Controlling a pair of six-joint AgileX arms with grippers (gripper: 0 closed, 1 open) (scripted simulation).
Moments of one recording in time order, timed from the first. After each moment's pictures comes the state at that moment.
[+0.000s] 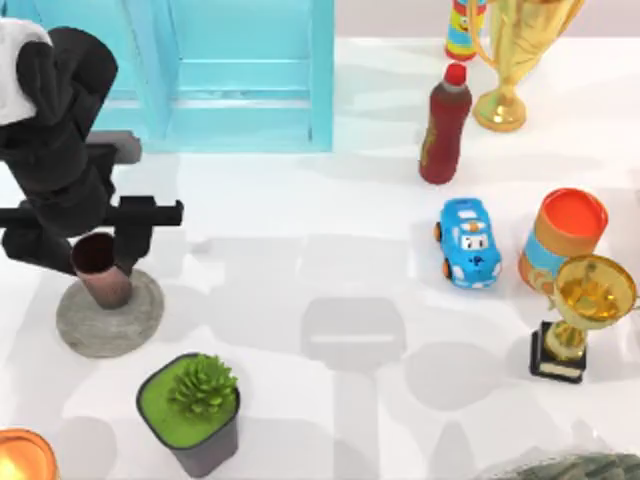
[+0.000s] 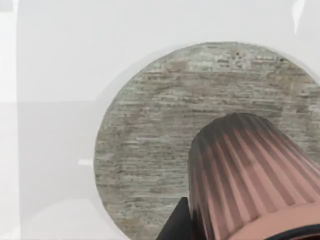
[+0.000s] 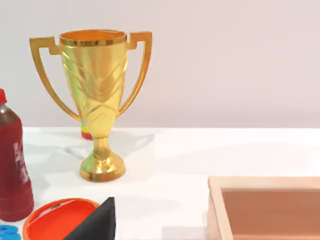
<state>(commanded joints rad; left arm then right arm) -0.20 1.89 1.29 -0.94 0.02 -0.17 0.00 0.00 0.00 0.00 0.00 0.00</state>
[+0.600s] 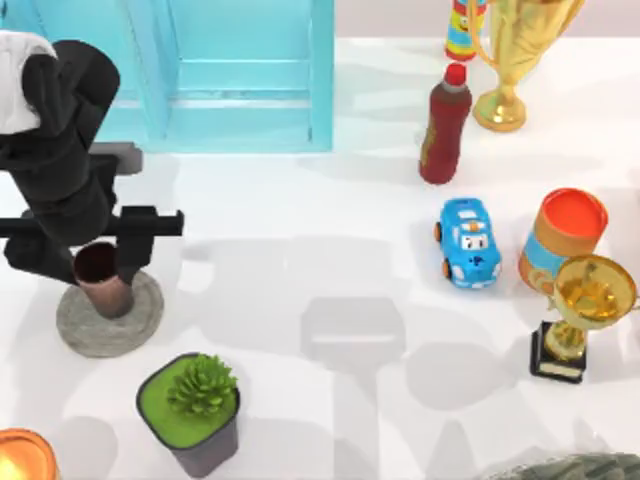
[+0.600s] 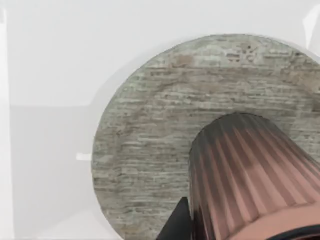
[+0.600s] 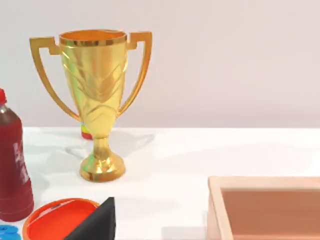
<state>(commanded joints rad) -0.20 1.90 1.27 -0.91 0.02 -0.17 0.00 0.00 0.00 0.00 0.00 0.00</state>
